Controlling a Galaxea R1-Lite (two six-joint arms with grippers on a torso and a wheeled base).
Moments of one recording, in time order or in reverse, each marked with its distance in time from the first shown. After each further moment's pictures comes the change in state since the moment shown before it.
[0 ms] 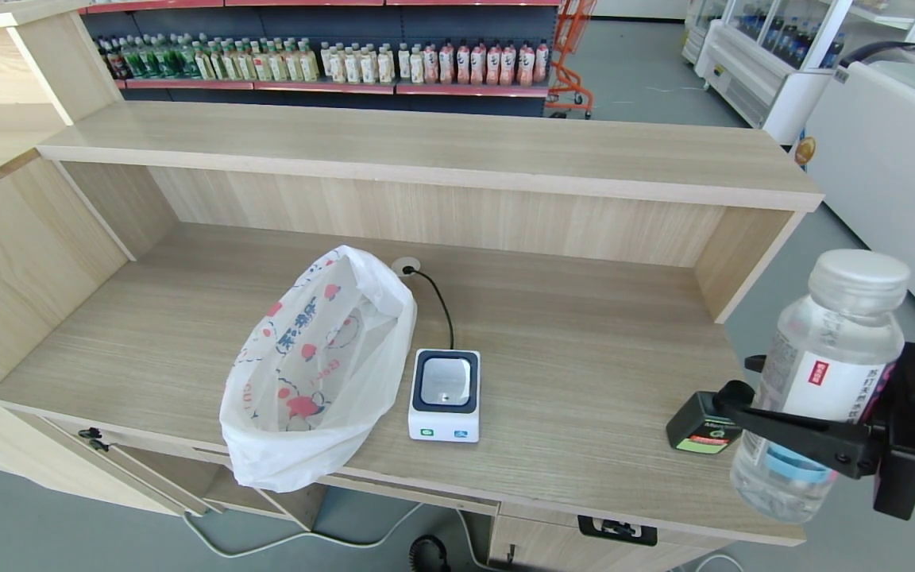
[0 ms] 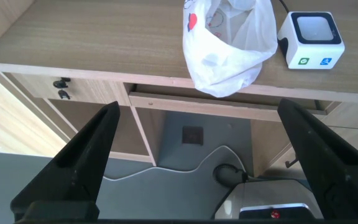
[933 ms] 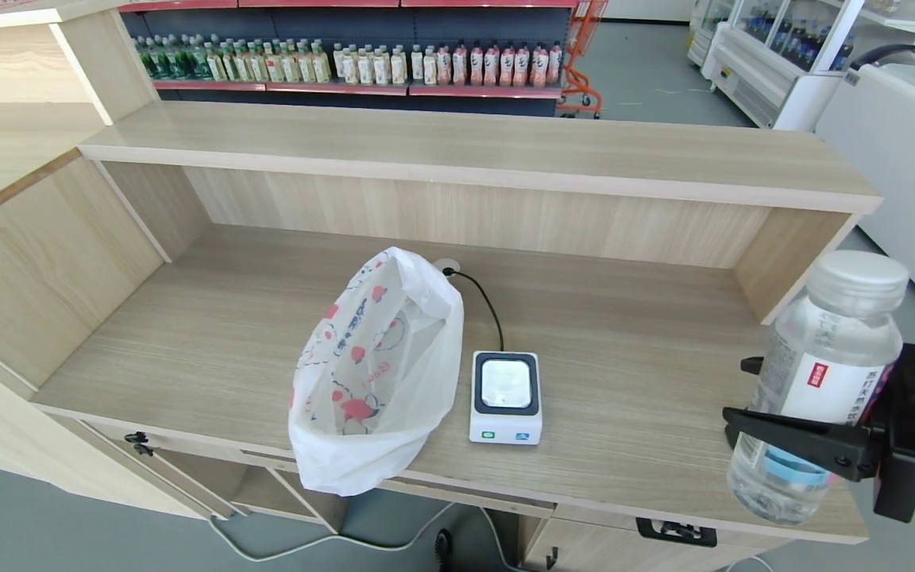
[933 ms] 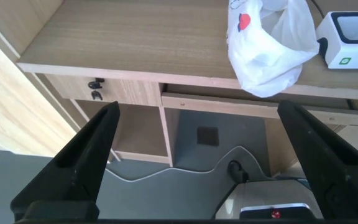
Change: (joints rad) left arm 0.000 0.000 0.000 0.000 0.000 0.003; right arm 0.001 0.001 -0.001 -0.001 0.021 0.004
